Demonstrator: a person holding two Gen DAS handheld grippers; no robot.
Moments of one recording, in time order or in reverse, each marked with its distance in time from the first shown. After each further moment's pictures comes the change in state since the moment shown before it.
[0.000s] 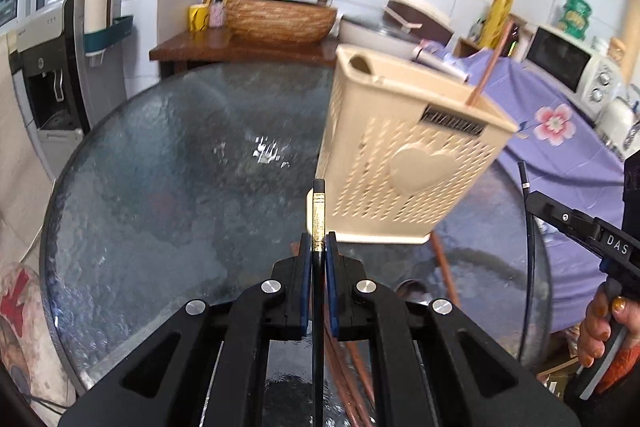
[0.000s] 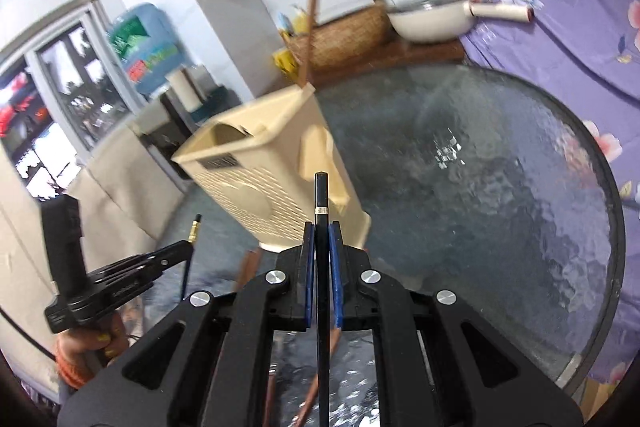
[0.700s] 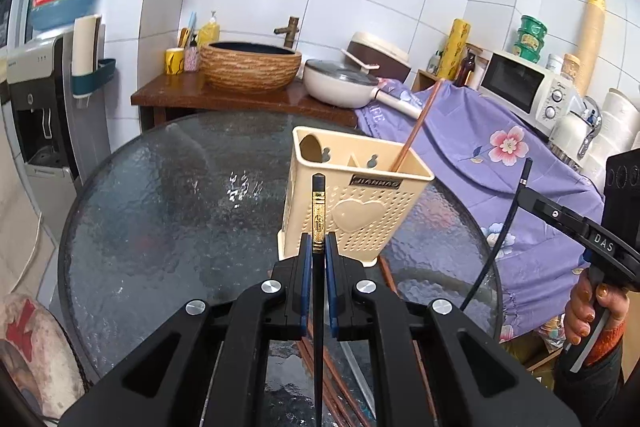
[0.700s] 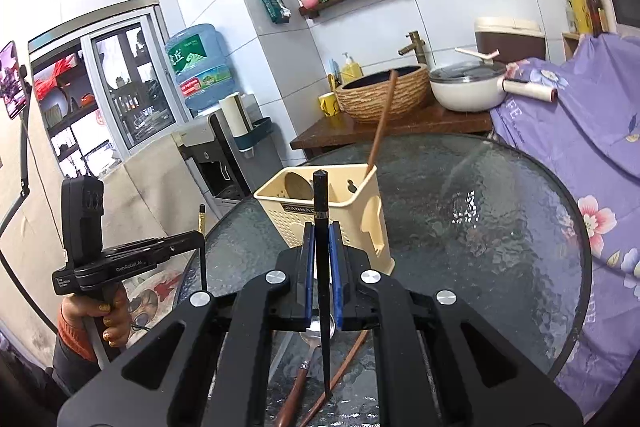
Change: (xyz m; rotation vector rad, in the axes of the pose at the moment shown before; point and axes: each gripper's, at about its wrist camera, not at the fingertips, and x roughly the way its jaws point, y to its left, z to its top) left arm -0.077 -0.013 0.012 0.052 -0.126 -0.111; right arm -0.082 0.047 0.014 -0.175 -0.137 0.072
